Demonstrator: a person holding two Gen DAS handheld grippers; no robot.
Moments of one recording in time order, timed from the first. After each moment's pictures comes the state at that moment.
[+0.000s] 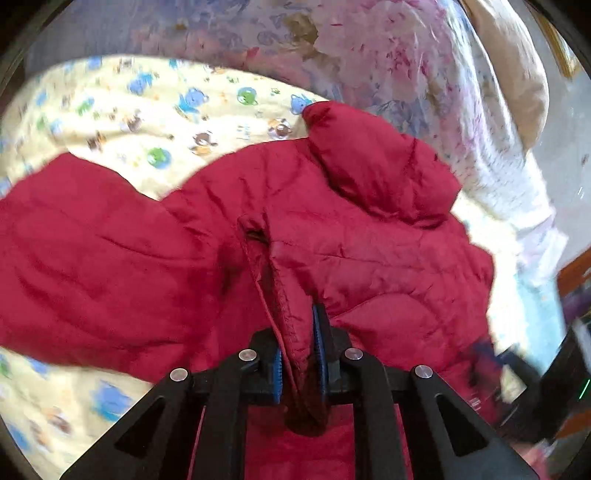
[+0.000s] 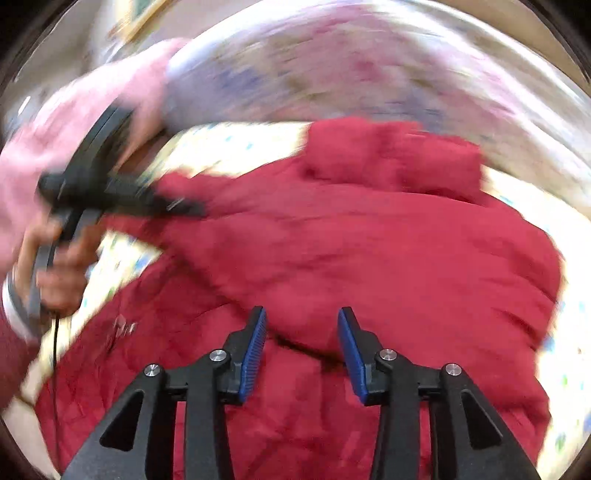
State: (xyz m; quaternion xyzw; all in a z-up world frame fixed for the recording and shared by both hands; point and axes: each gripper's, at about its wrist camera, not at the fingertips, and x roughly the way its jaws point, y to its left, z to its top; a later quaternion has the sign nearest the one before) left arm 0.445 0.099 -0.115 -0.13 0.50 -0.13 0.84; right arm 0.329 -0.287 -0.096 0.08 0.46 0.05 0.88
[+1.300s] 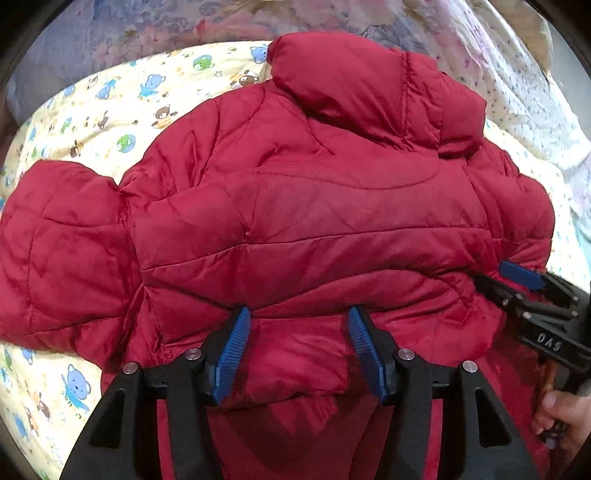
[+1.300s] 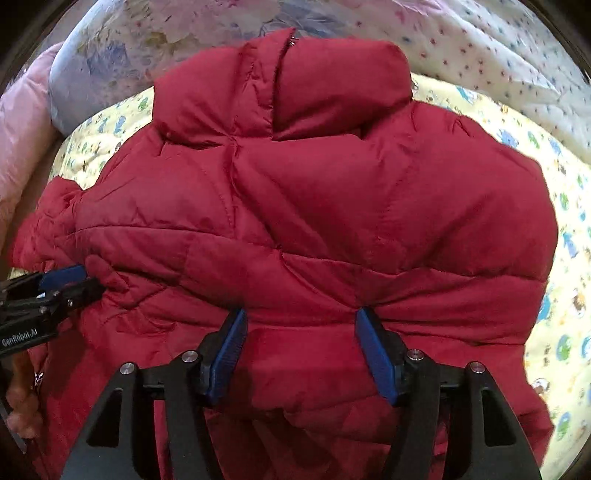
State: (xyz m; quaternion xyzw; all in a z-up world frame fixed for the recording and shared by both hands) left arm 0.472 -0.005 -0.169 -0.01 0.51 -0.07 0.86; right arm 0.394 -0.311 -0.178 0.07 0.56 -0.06 0.82
